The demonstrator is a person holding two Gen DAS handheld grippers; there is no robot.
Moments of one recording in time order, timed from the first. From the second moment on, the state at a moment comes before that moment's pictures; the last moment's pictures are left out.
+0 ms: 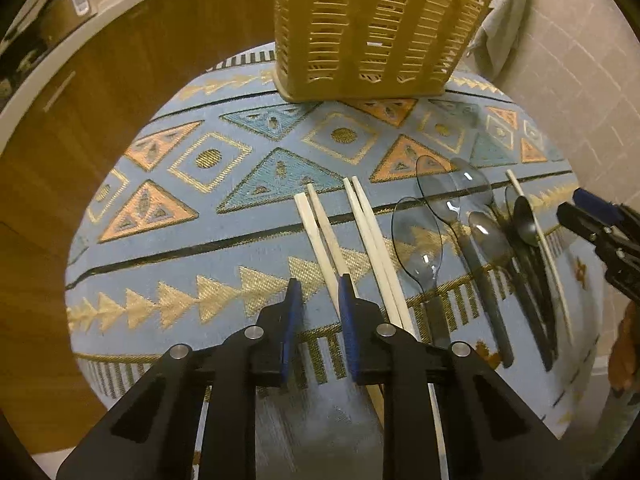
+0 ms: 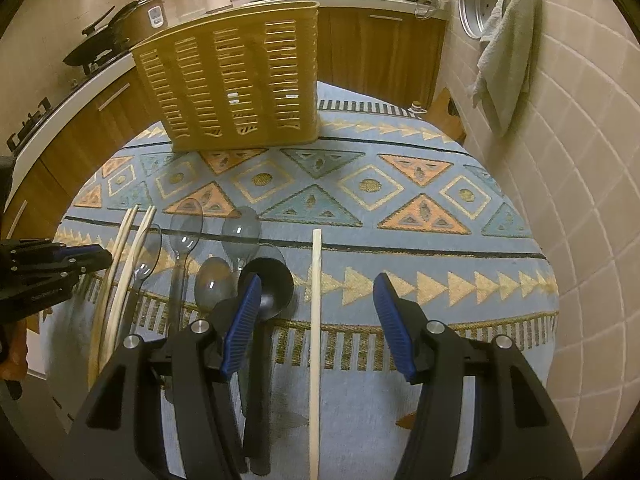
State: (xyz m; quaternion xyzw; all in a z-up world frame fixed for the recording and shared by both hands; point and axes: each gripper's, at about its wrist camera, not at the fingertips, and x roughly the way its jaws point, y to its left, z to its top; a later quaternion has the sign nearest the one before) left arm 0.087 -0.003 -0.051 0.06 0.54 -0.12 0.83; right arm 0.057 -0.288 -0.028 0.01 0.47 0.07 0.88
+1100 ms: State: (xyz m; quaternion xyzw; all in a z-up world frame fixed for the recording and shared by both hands) left arm 0.094 0.009 -0.032 -0.01 0.50 -0.17 0.85; right arm 0.100 -0.253 -0.052 0.01 0.65 0.15 0.75
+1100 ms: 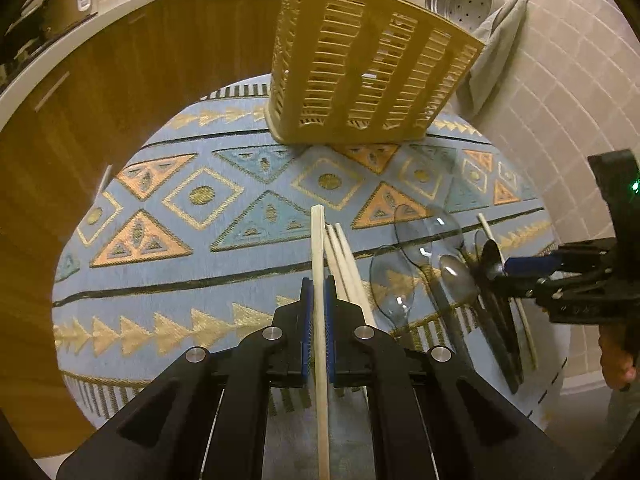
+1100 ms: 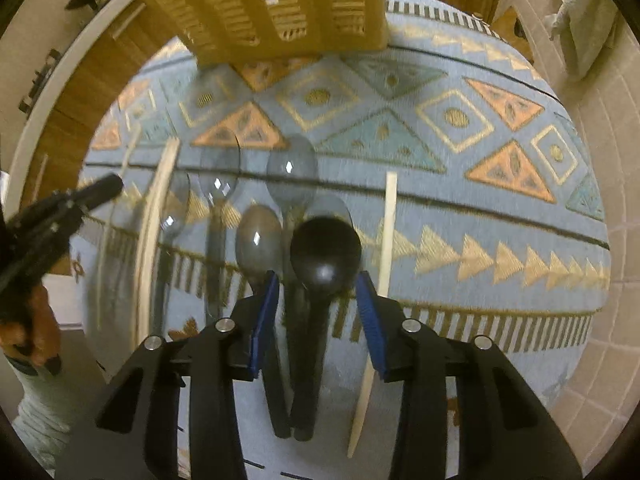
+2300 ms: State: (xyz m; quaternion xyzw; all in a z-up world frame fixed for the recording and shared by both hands) left arm 0.088 0.009 -0.006 -0.04 0.46 -0.21 0.86; right arm 0.088 -0.280 -0.062 0.08 0.67 0.19 0.72
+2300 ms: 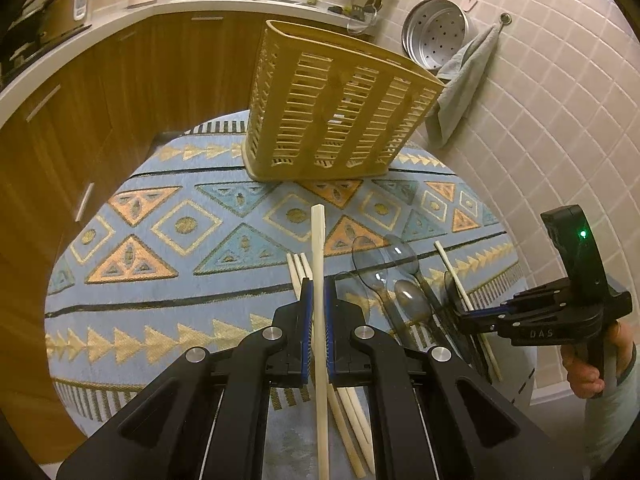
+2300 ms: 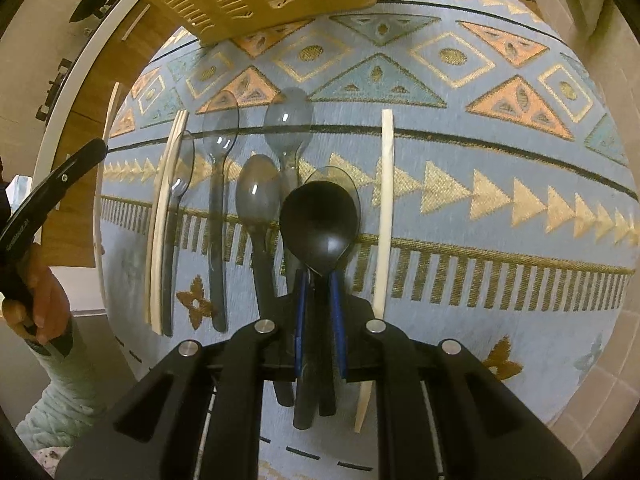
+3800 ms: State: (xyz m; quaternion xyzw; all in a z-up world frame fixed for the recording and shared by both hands) left arm 0.128 0.016 0.126 -0.14 0.16 -0.25 0.94; right arm 0.126 -0.284 0.119 0.09 0.29 0.22 0.93
